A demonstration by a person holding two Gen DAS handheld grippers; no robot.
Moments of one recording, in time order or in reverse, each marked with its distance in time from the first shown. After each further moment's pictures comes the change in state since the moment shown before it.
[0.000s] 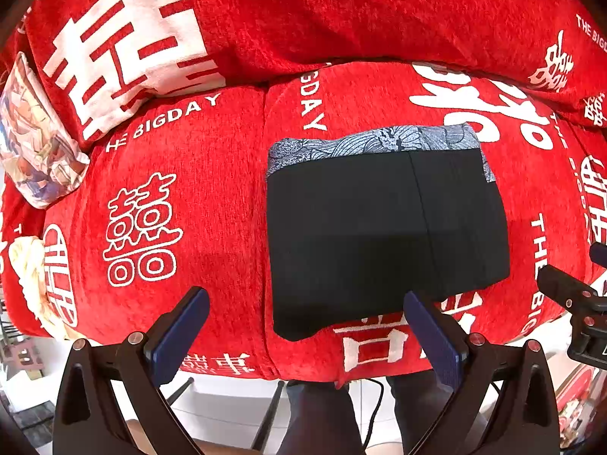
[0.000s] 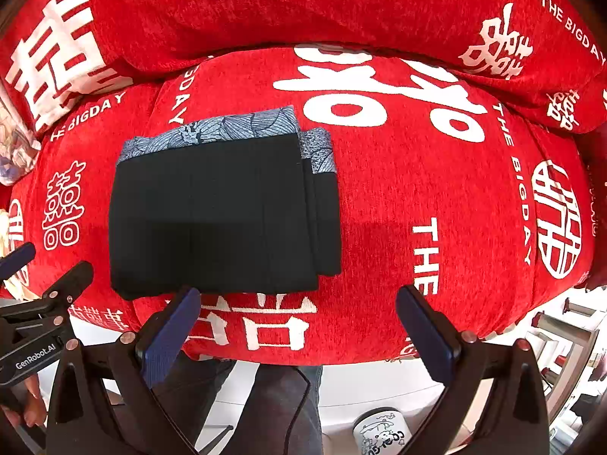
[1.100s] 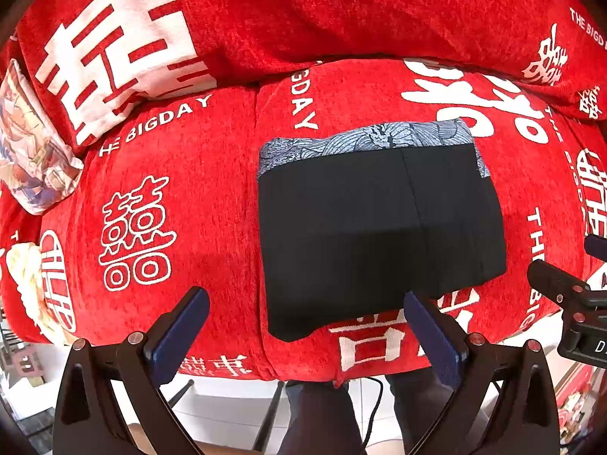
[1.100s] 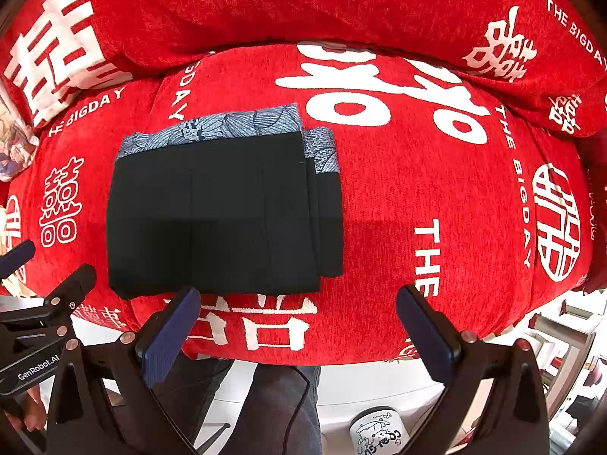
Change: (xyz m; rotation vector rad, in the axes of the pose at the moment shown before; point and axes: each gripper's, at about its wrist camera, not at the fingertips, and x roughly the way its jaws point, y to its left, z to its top) left arm 0.002 -0.005 0.001 0.037 0.003 -0.014; right arm 0.004 0.004 0.003 -0.022 0.009 -0.006
